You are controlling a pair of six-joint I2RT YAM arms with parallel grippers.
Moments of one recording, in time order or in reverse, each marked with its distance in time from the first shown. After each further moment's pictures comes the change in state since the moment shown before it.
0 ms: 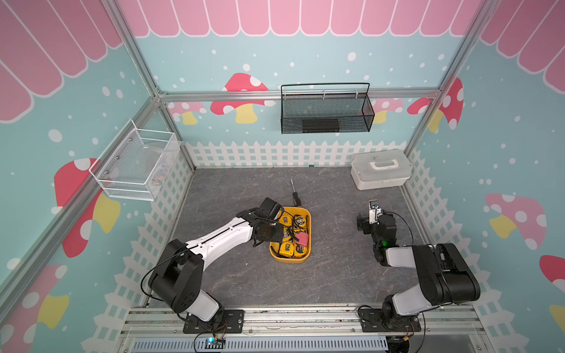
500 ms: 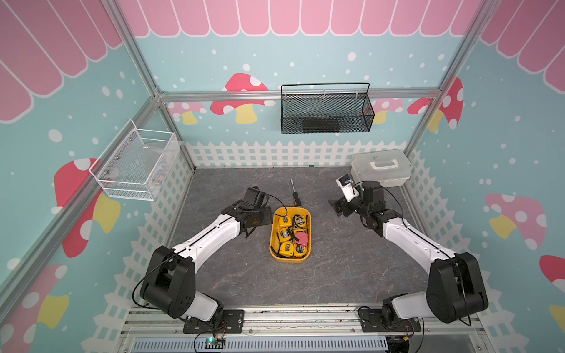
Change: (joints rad) left arm 0.153 -0.055 -0.016 0.145 -0.096 -0.072; right arm 0.259 -0.076 0.601 -0.880 -0.388 -0.071
